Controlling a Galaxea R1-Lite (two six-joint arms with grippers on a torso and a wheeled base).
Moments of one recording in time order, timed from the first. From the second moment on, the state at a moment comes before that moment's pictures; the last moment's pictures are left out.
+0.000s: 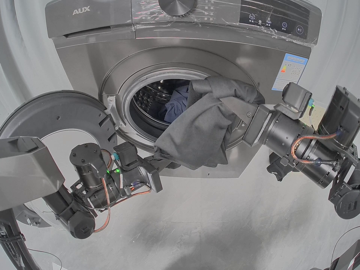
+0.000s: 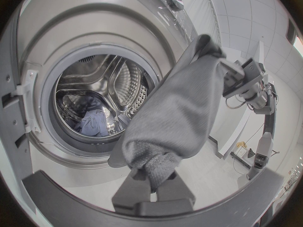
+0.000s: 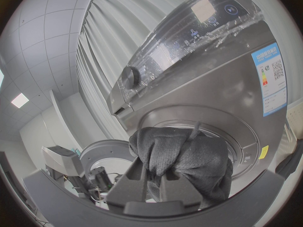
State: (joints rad) left arm -0.53 2.03 -0.56 -1.54 -0.35 -0.16; right arm 0.78 1.60 -0.77 -1.05 -0.04 0.29
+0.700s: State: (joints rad) left arm -0.55 1.75 -0.45 -1.55 -0.32 -0.15; right arm 0.73 1.76 -0.57 -1.05 -0.04 0.24
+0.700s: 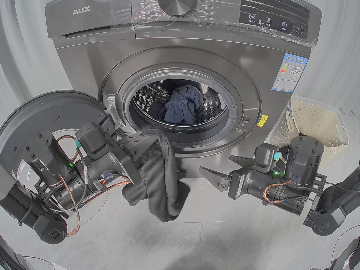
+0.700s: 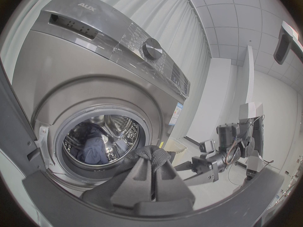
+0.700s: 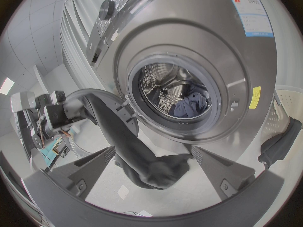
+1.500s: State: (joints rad) left arm -0.54 1.75 -0.47 -1.55 -0.30 -0.15; right arm 0.77 1.92 -0.59 -1.28 -0.02 0.18
